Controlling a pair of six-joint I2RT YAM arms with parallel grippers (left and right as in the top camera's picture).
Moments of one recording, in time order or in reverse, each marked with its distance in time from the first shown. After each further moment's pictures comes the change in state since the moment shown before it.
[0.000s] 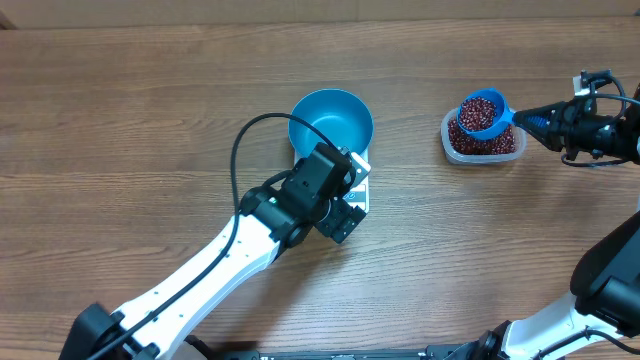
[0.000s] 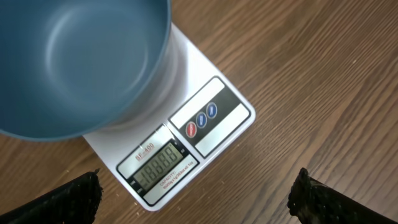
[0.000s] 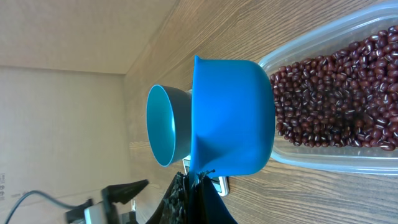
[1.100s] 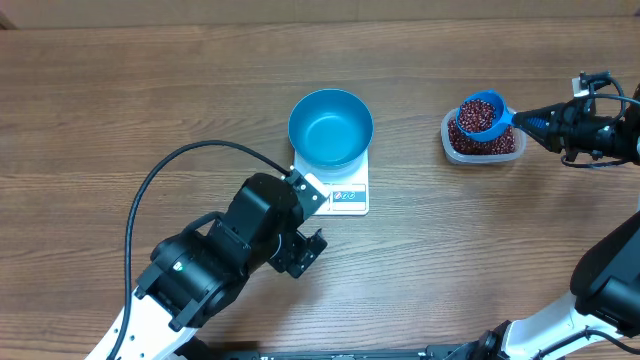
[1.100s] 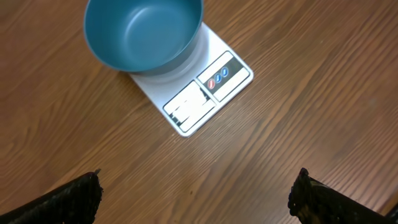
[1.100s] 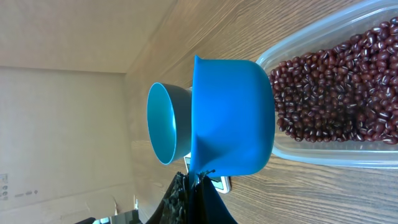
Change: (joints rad) left arm 0.000 -0.406 0.069 -0.404 -0.056 0.014; right arm 0.000 0.000 0.000 -0.017 0.002 0.000
